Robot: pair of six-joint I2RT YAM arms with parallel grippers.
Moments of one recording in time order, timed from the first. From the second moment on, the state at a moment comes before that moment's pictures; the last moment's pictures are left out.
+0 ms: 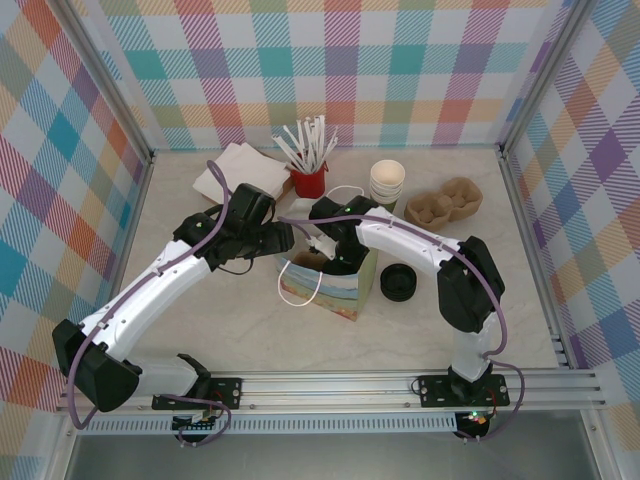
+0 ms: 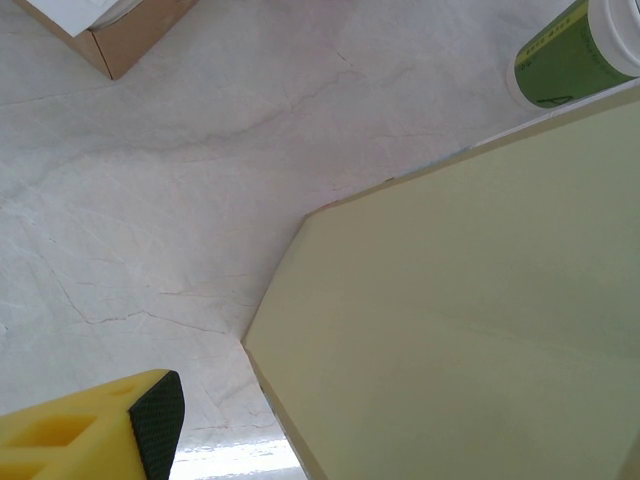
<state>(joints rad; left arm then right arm) -0.61 1.29 1.29 -0.95 -0.13 -0.68 0.81 1.89 1.58 -1.23 -0.08 -0.08</state>
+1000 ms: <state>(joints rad) -0.61 1.30 1.29 -0.95 -0.13 -0.68 0.80 1.89 1.54 -1.17 -0.11 -0.09</state>
